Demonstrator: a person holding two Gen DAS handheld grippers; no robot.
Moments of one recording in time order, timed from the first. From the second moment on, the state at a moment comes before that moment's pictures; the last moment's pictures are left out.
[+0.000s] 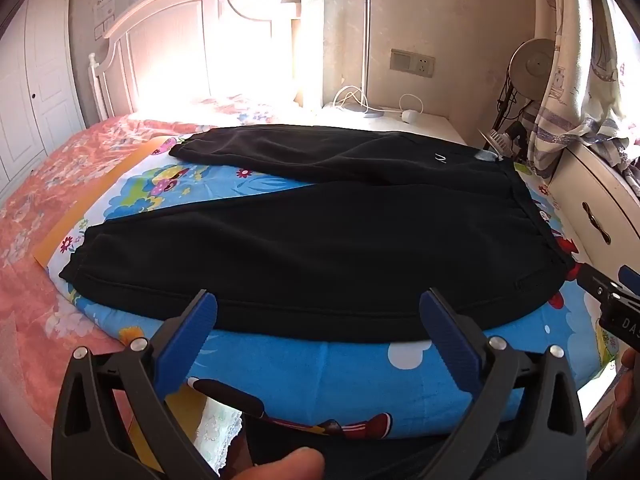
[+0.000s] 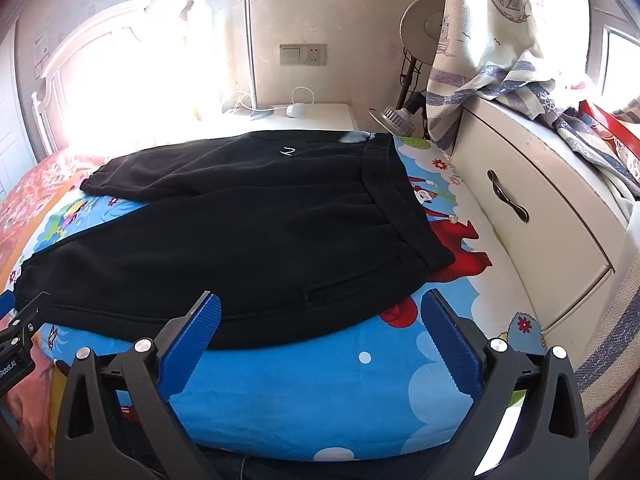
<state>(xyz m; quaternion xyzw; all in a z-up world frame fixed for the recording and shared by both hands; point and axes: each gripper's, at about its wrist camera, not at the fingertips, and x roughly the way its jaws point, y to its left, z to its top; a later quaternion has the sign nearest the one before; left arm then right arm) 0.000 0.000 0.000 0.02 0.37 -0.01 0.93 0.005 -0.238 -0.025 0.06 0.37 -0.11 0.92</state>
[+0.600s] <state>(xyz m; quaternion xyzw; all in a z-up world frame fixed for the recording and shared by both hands) -0.001 0.000 0.001 0.02 0.36 0.00 0.93 0.007 -0.238 -0.025 0.06 0.37 -0.11 0.92</state>
